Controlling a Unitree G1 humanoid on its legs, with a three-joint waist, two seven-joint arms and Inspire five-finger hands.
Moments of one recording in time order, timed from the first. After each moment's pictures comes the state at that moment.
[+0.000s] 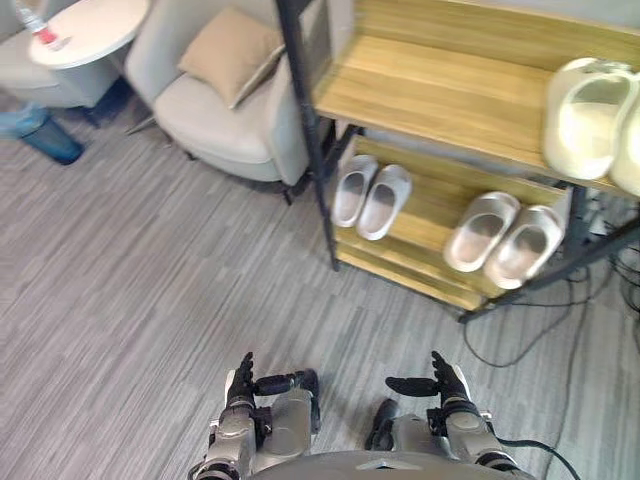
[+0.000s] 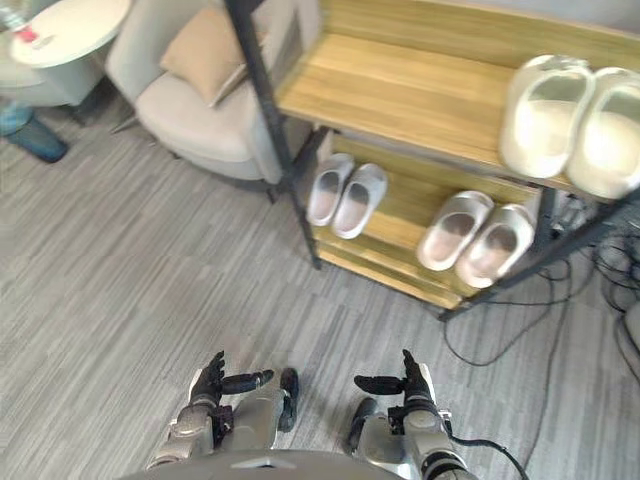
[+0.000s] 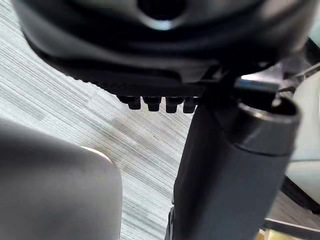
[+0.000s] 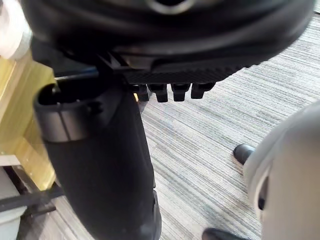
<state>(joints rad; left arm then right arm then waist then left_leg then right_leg) 0.05 0.05 -0.02 0.94 -0.11 -0.09 0.18 -0.02 -0.13 0.06 0.99 -0.02 -0.07 -0.17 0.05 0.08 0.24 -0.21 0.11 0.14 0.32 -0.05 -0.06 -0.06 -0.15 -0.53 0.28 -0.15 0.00</state>
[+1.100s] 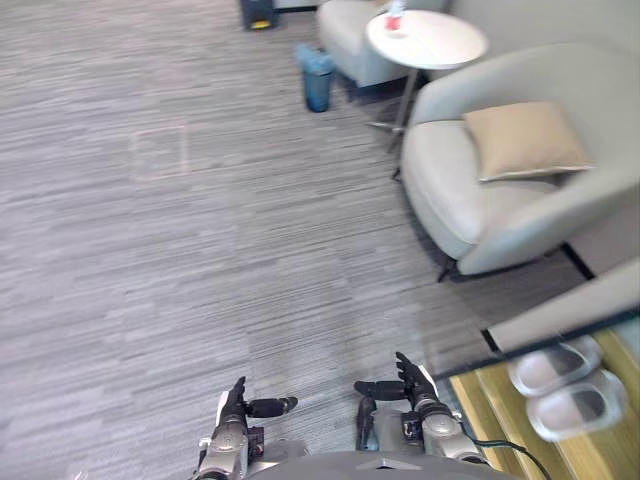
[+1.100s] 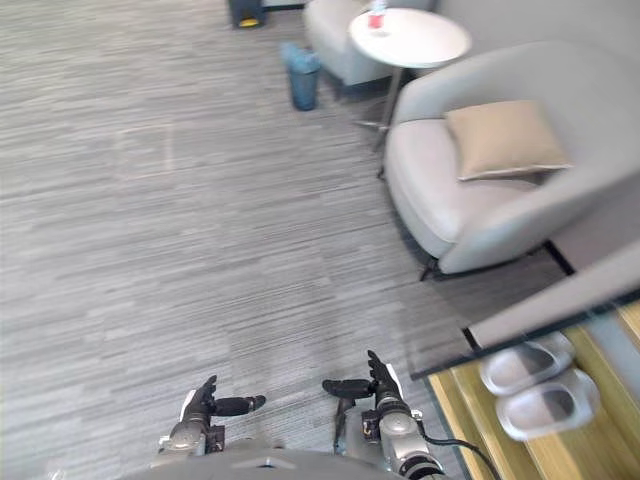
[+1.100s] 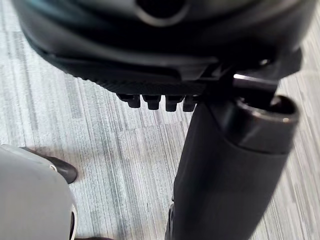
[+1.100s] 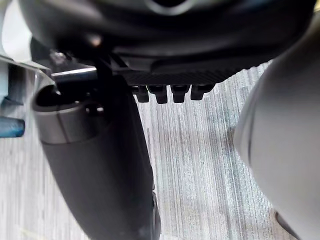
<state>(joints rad) 0.04 0.06 0.03 1.02 -0.03 -0.07 0.17 -0.01 -0.04 0.06 0.98 -0.02 -0.08 -0.11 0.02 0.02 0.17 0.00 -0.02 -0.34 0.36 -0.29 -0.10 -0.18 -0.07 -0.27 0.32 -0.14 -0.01</state>
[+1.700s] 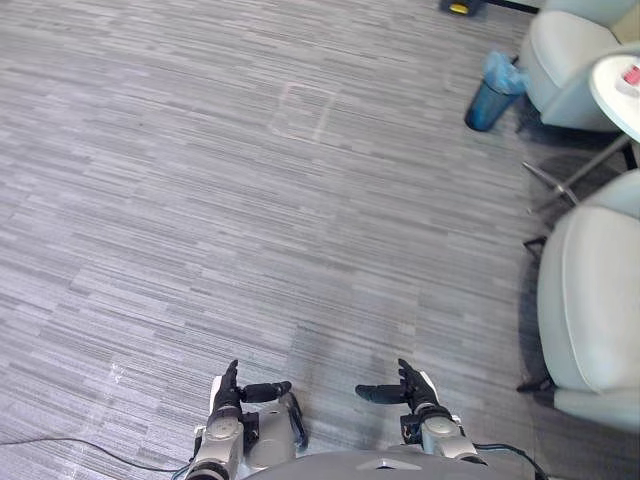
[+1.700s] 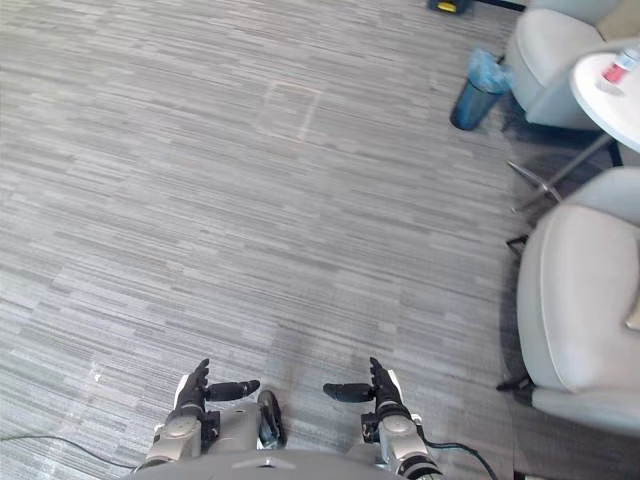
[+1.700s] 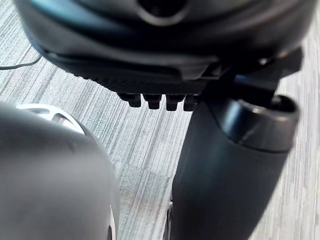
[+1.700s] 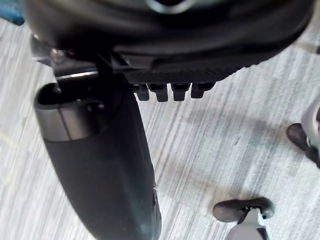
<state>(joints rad) 0.03 0.10 0.04 1.00 -0.03 -0.08 0.19 -0.02 0.00 0.09 0.99 -0.02 -0.05 -0.10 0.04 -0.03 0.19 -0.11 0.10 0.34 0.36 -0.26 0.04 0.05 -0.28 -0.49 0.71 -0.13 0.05</state>
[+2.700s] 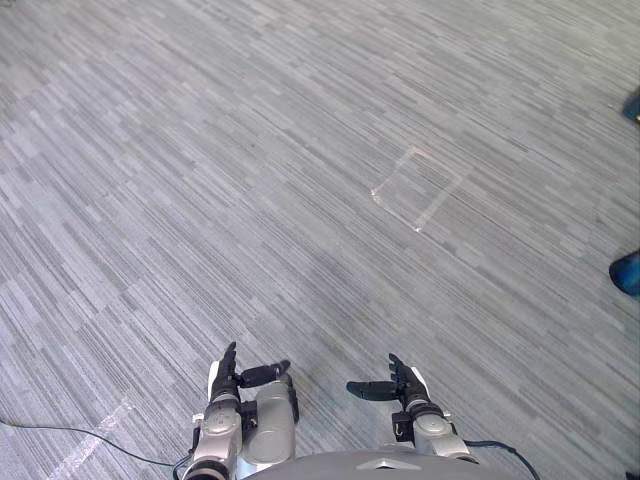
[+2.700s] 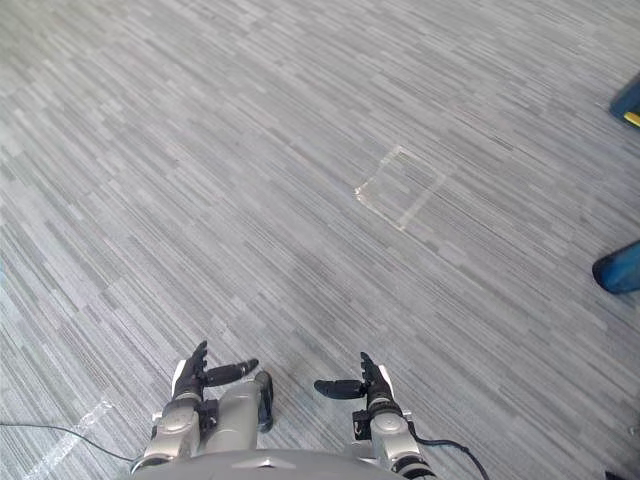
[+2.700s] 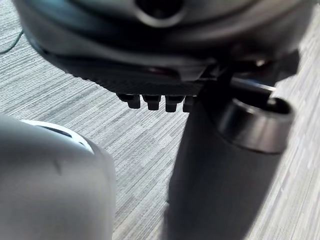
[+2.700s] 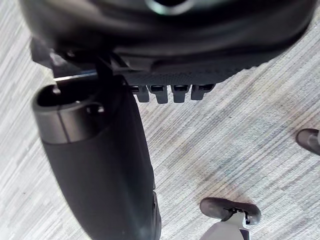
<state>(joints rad) 0.04 0.08 0.13 0.91 0.00 -0.10 0.18 0.00 0.02 0.08 0.95 -0.04 -0.05 -0.12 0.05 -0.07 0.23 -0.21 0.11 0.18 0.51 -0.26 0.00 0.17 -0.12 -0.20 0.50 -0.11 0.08</state>
